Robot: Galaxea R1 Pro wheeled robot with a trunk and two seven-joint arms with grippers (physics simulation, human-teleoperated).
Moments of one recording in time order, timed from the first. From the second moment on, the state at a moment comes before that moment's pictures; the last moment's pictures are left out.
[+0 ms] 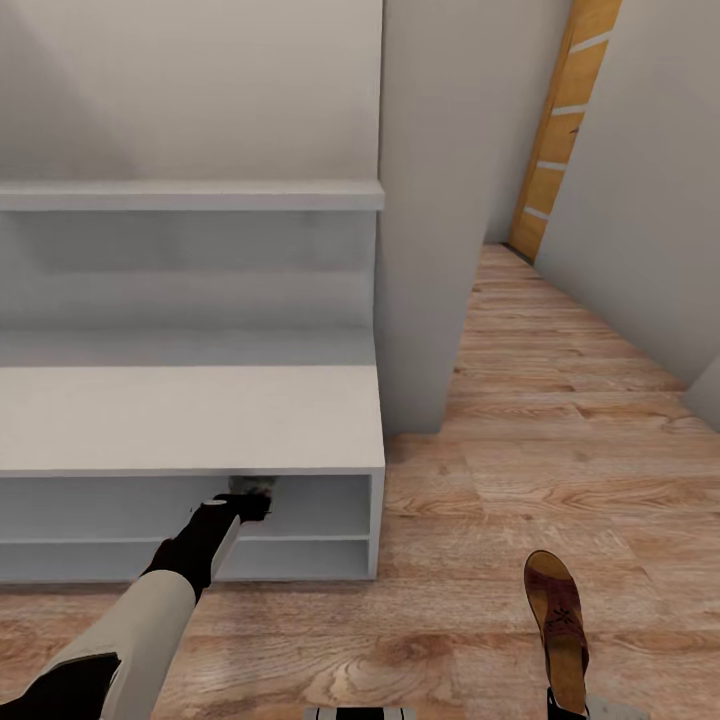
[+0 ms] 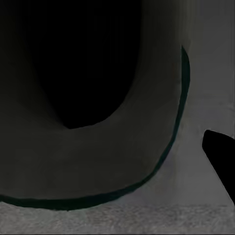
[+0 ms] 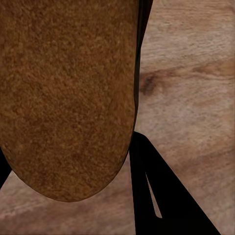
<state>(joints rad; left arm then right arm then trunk) -0.80 -0.03 0.16 -0.52 -0.20 0.33 0.00 -0.24 -0.12 -0.23 -0.34 0.04 -0.43 -0.13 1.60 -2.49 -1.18</state>
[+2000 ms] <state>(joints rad) -0.45 0.10 0.17 -0.52 -0.17 0.01 -0.09 -0.24 -0.11 -0.23 -0.33 0.04 -0.43 -0.13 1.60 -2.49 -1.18</state>
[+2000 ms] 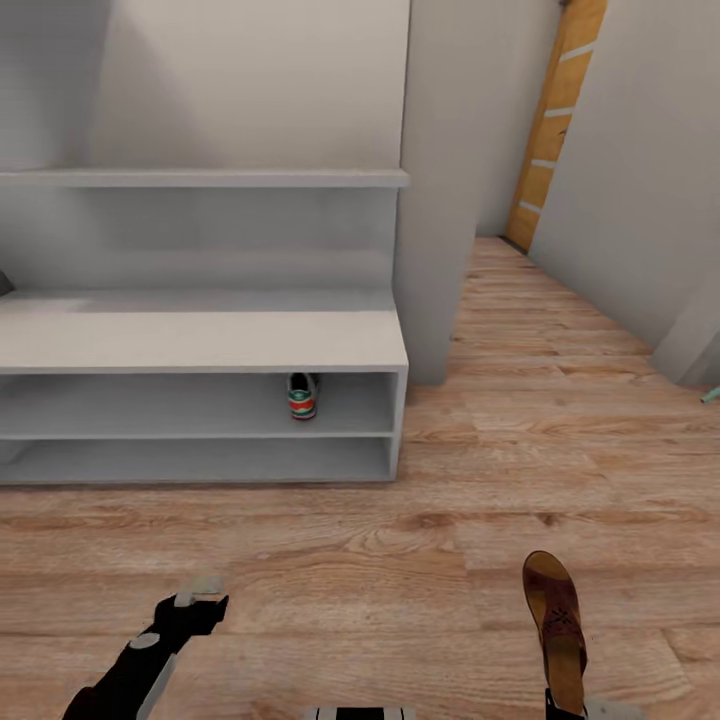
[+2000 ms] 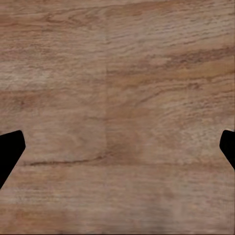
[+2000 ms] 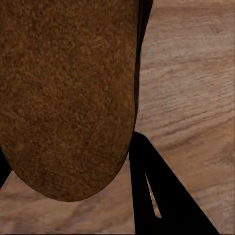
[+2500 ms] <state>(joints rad) -0.26 0.27 0.18 -0.50 0.13 -0.16 -0.38 -0.24 -0.11 -0.23 -0.33 0.05 -0.43 -0.13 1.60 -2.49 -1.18</state>
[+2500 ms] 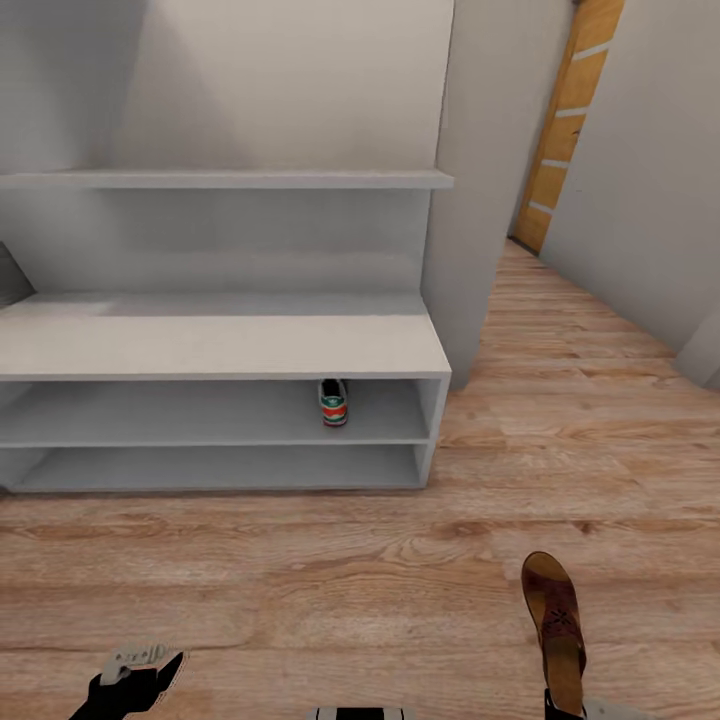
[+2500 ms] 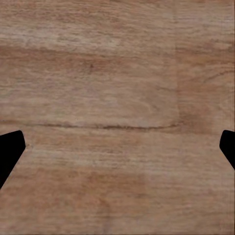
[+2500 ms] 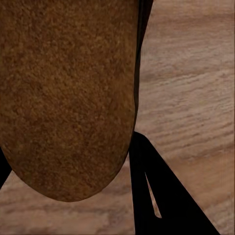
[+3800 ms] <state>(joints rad) -0.23 0.27 0.18 -0.50 0.13 -0.22 -0.40 -0.24 -0.11 -0.23 -0.33 0.04 -0.43 -0.13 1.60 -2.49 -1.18</state>
